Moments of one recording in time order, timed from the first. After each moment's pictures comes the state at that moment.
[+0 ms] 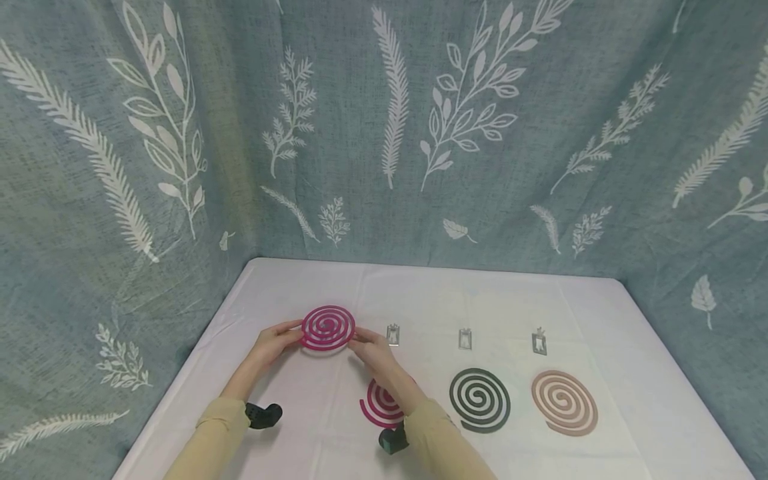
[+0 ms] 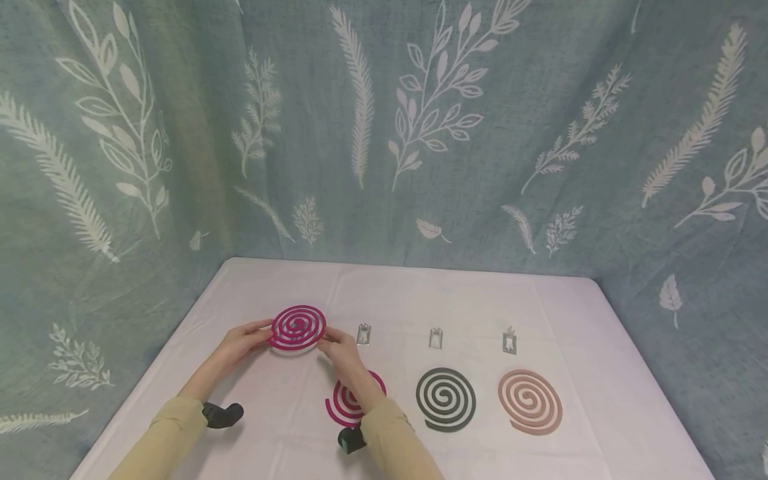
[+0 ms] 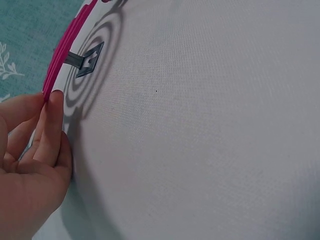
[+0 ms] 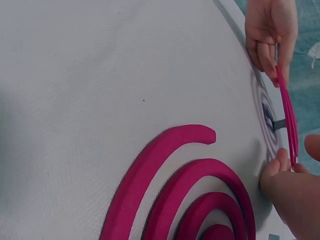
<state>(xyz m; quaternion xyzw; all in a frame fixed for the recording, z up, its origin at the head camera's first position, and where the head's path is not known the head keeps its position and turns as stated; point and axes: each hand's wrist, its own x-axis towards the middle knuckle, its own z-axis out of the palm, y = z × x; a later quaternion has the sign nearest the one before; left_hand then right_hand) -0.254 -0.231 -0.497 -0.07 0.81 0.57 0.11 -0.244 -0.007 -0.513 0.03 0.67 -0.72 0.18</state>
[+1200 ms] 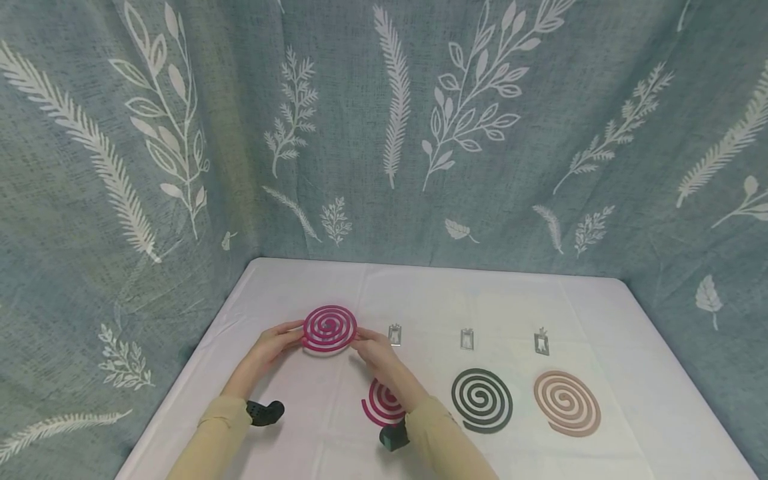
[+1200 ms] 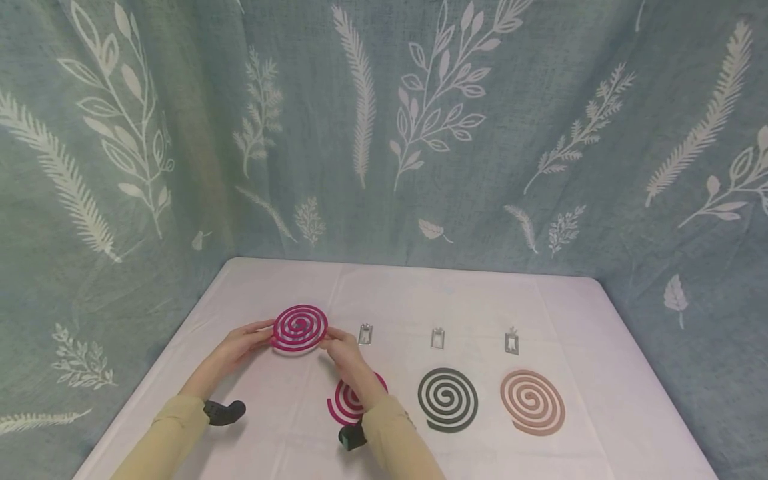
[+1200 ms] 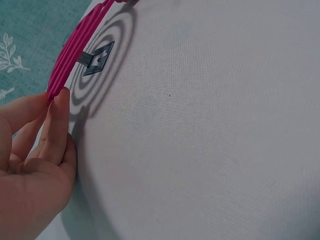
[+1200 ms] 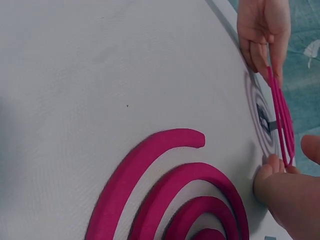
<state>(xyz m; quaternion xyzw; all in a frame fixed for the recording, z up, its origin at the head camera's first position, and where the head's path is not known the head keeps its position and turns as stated) -0.256 -0.234 -0.493 -0.08 0.77 0.62 0.14 -0.250 -0.011 -0.508 0.07 0.65 -0.73 0.20</state>
